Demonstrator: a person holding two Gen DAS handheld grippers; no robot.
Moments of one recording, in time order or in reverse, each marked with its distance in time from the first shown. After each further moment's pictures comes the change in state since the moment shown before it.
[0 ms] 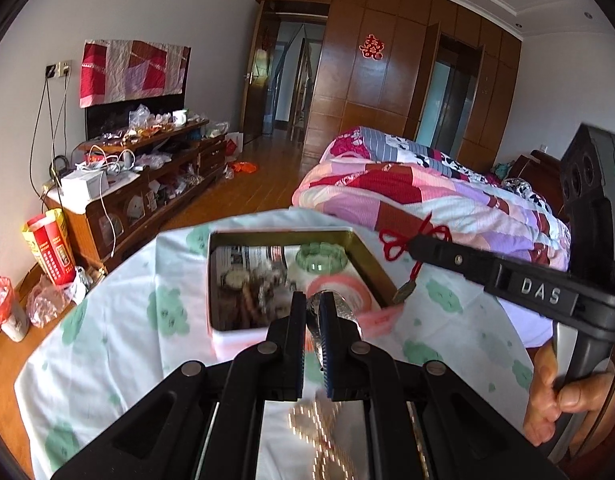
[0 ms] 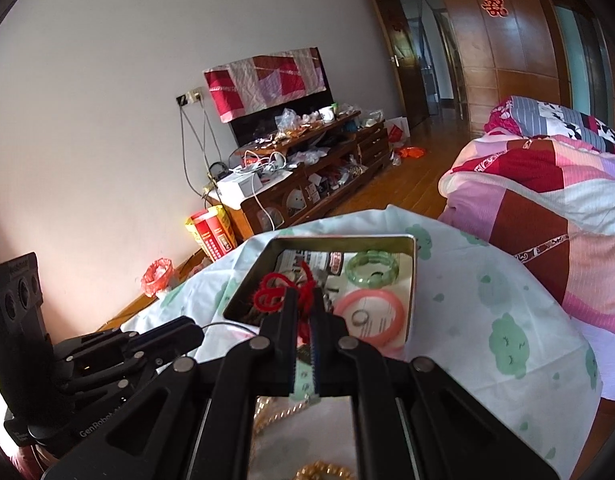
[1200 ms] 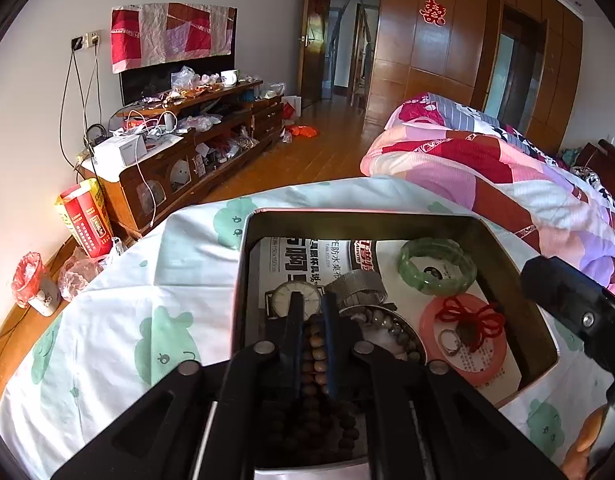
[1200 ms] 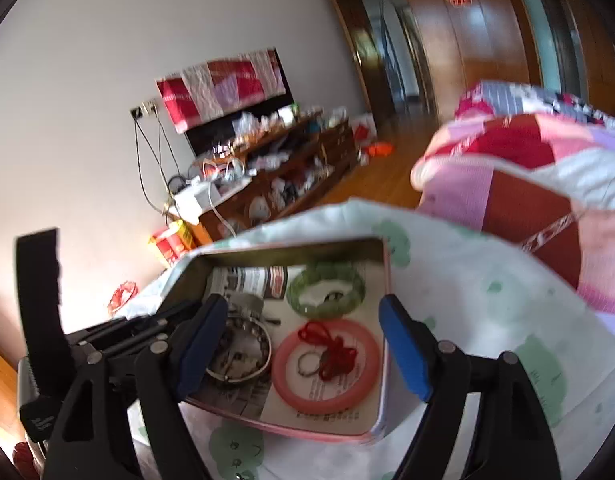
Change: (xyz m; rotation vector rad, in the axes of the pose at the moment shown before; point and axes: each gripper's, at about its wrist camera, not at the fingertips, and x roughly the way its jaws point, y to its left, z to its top) left arm 0.118 0.039 0.004 -0.057 0.138 0.230; right arm 0.068 -0.043 -0.001 0.073 -0.052 -0.110
